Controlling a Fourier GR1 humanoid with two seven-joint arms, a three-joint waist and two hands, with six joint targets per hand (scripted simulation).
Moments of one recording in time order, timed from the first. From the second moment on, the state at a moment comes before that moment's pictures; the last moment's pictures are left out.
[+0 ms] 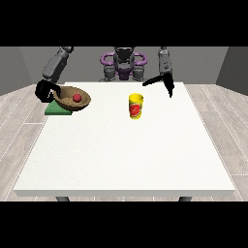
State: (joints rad) left arm -0.51 0.10 0.10 -1.22 -0.25 0.17 -0.32; right arm -0.68 -0.56 -0.38 -0.49 -0.31 0.23 -0.04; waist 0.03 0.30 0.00
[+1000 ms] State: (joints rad) left arm -0.48 0.10 0.02 -1.59 -0.31 0.20 -0.20; right arm -0.73 -0.80 -0.46 -0.33 -0.30 0.38 -0.24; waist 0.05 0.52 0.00
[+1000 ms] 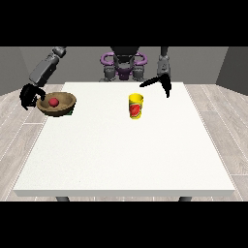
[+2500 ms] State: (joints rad) left arm -0.40 0.10 0.01 -1.76 -0.29 0.17 -0.11; right arm -0.73 -0.93 -0.41 -0.29 -0.21 0.29 -0.17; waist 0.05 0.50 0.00
